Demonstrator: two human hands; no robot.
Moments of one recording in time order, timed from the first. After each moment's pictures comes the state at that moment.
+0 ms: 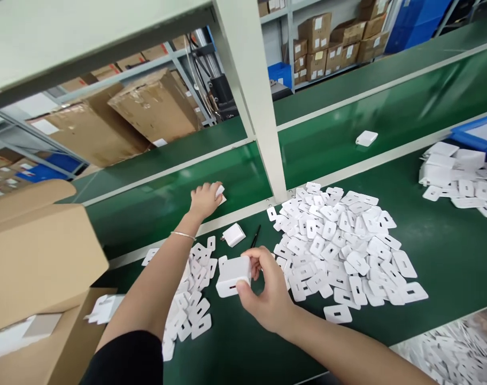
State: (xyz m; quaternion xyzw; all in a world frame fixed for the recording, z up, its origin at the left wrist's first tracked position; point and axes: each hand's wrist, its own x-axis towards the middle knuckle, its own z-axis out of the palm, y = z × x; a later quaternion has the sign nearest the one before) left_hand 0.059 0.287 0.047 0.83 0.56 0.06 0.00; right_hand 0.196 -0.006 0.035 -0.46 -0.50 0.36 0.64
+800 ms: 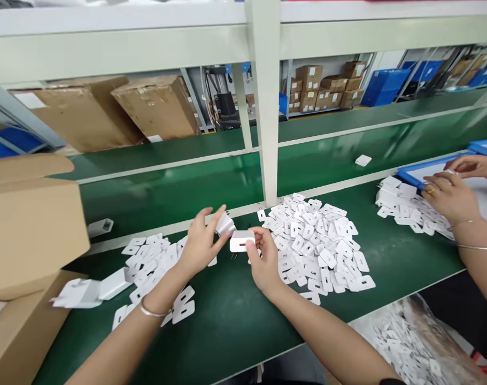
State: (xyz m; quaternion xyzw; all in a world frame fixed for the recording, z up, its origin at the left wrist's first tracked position) left_hand 0.041 0.109 0.041 0.85 0.44 0.27 0.07; right_hand 0.211 0.010 0.030 -0.51 -0.45 0.33 0.65
